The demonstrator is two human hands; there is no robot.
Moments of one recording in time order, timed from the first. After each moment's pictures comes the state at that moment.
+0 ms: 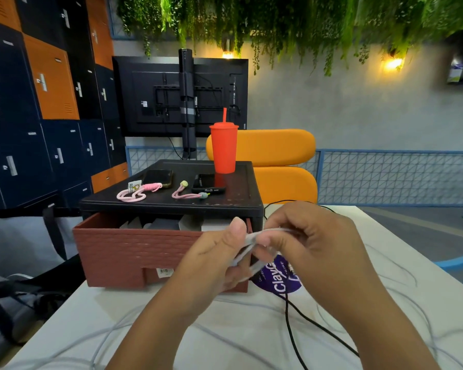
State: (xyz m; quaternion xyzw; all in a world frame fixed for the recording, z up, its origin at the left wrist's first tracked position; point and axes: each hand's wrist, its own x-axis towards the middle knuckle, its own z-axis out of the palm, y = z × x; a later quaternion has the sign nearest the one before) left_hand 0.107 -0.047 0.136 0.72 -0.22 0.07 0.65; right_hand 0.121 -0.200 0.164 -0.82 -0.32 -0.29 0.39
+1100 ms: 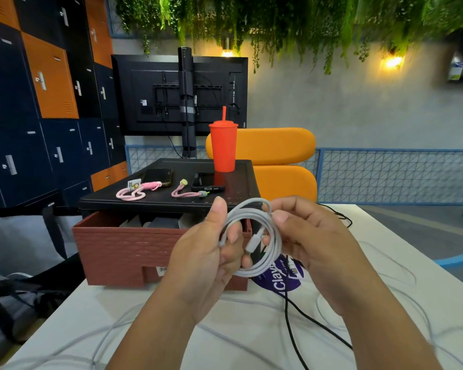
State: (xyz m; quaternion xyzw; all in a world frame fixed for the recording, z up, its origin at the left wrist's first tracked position) left_hand 0.107 -0.060 0.145 0.55 -0.09 0.06 0.83; right_hand 0.127 -0.200 0.161 -0.67 -0.25 -0.02 0.70
